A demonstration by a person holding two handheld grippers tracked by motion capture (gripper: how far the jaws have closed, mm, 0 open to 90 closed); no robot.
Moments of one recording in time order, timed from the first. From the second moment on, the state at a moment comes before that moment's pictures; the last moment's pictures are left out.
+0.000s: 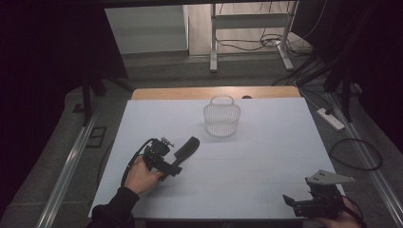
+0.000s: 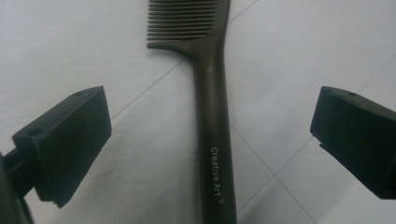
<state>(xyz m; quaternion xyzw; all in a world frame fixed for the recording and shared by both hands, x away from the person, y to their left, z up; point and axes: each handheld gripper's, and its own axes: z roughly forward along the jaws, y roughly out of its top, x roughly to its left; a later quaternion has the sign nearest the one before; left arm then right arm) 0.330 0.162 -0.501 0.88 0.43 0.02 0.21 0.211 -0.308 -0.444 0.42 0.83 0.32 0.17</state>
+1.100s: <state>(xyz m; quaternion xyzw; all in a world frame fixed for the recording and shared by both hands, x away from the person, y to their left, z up) 0.327 0.140 -0.521 0.90 0.40 0.04 0.14 0.212 -0.307 -0.445 0.42 0.83 0.32 0.17</state>
